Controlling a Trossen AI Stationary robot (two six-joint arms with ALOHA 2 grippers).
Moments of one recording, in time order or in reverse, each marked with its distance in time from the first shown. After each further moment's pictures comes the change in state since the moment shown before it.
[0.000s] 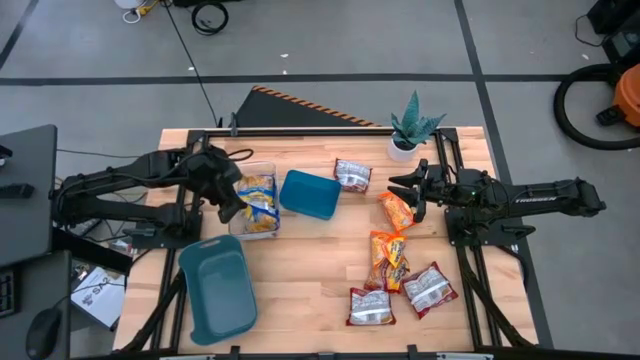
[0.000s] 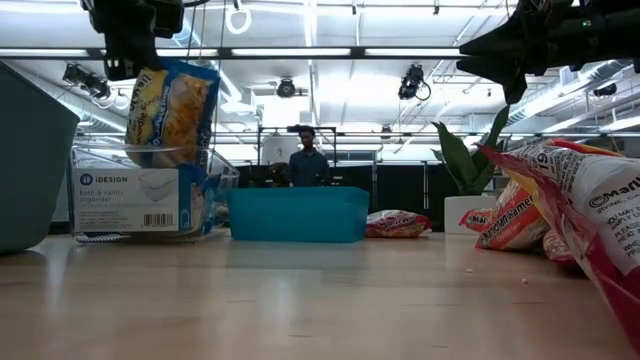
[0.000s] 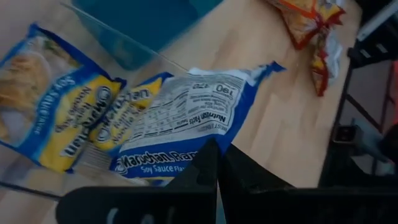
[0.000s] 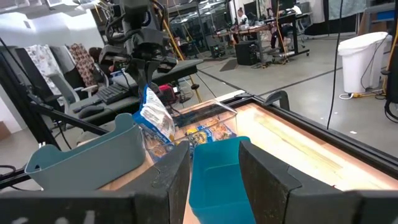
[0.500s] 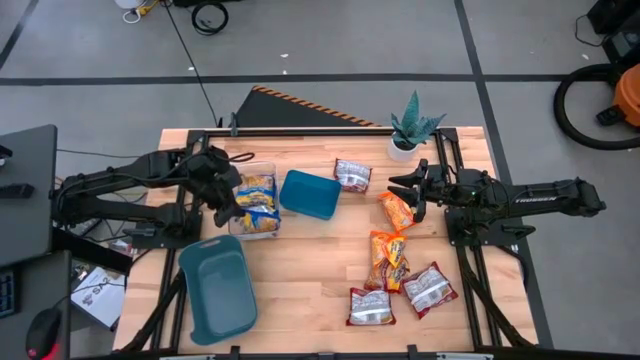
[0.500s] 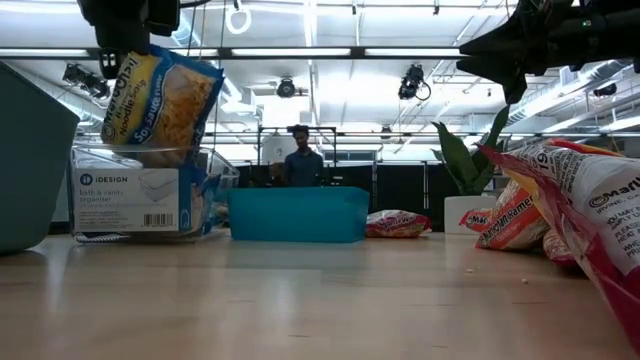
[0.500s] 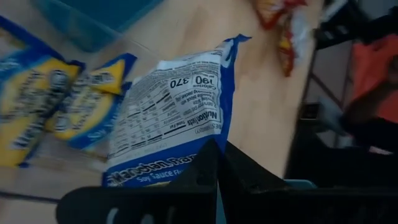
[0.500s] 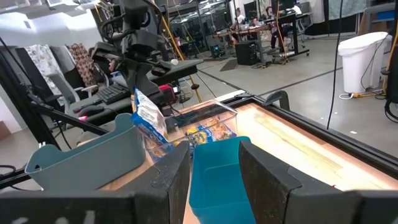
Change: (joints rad) left arm 0.000 0.001 0.000 -0.011 0.141 0.009; right arm 0.000 0.000 0.000 0.000 0.000 0.000
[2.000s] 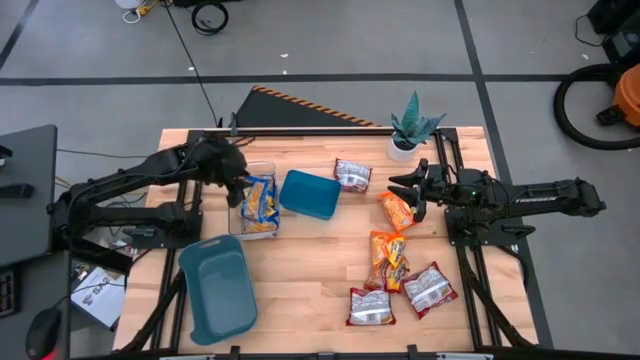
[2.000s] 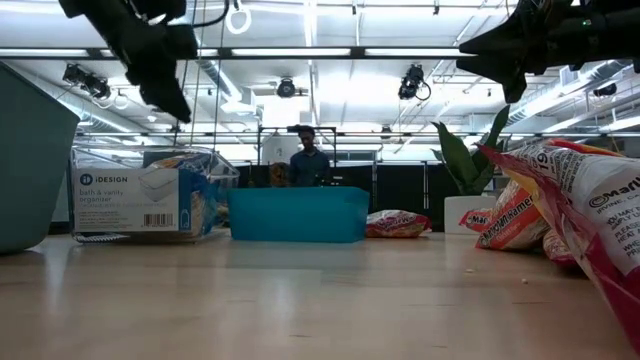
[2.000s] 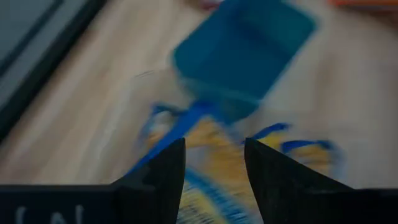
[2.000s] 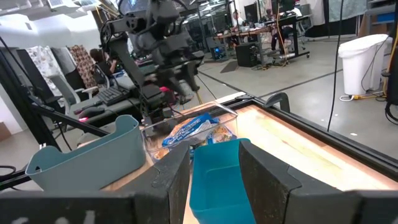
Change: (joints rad) left arm 0.230 0.002 -0.152 0.244 -0.318 0.471; right arm 0.000 0.000 0.000 0.008 0.000 -0.003
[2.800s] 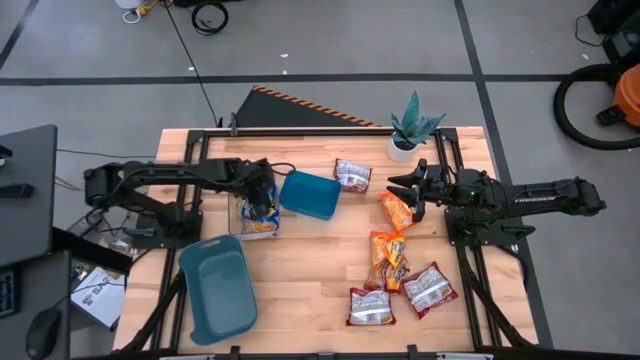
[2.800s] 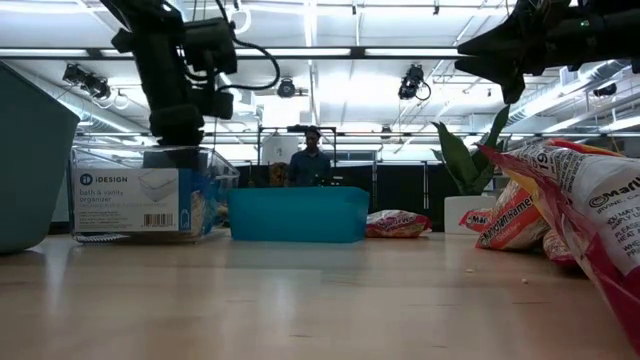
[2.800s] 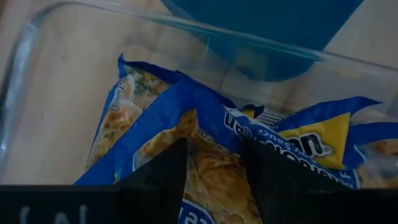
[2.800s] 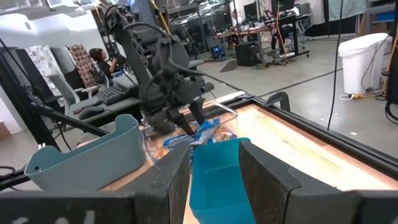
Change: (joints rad) left arm -0.191 0.419 -0.001 0.078 -0.211 -0.099; right arm 0.000 0.020 0.000 0.016 0.000 0.003
